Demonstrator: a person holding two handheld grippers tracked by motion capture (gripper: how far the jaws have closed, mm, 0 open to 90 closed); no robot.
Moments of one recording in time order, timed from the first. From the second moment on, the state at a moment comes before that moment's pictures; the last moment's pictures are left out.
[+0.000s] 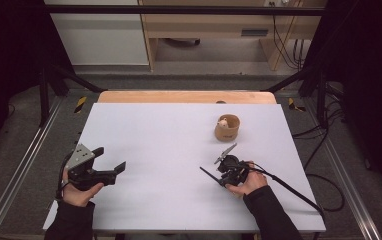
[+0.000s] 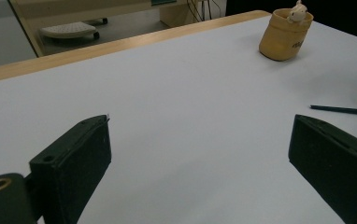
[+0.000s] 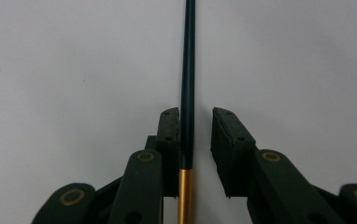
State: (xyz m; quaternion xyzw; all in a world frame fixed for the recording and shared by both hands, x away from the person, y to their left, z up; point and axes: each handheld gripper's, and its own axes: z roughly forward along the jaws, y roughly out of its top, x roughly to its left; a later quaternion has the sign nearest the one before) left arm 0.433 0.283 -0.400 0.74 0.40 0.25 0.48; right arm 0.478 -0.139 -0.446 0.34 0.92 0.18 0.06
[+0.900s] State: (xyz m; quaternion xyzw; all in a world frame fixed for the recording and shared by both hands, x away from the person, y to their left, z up) left arm 0.433 0.280 -0.401 0.75 0.40 0.25 0.47; right arm 0.476 -0.136 -0.450 0.34 0.92 0.16 0.06
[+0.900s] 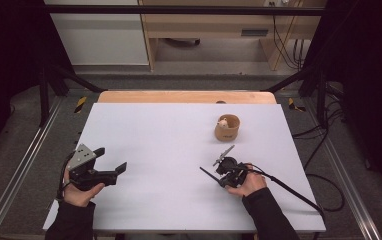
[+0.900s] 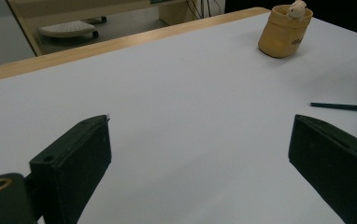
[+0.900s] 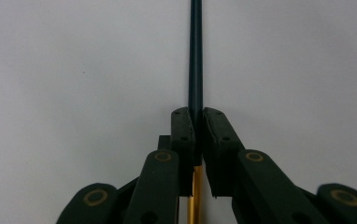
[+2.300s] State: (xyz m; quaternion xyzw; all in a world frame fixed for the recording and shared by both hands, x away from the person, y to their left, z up) left arm 0.431 0.260 -0.402 0.77 0.37 0.24 0.47; right arm 0.464 -0.155 -0.404 0.35 0.89 0.29 0.06
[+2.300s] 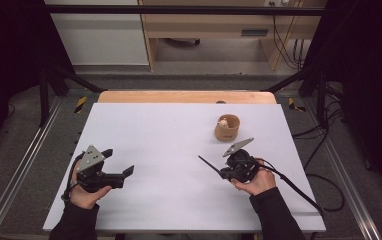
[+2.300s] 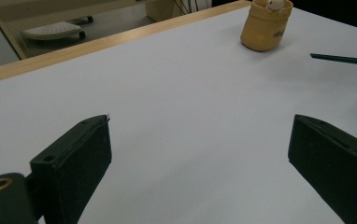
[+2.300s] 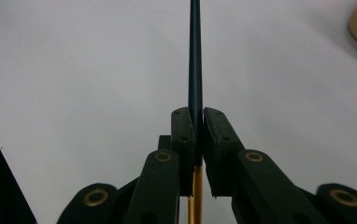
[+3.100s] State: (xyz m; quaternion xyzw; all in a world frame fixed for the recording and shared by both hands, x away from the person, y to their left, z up) left arm 0.430 0.220 -0.398 0.80 0.32 0.23 0.45; right arm 0.463 -0.144 -0.393 0.32 0.90 0.30 0.05
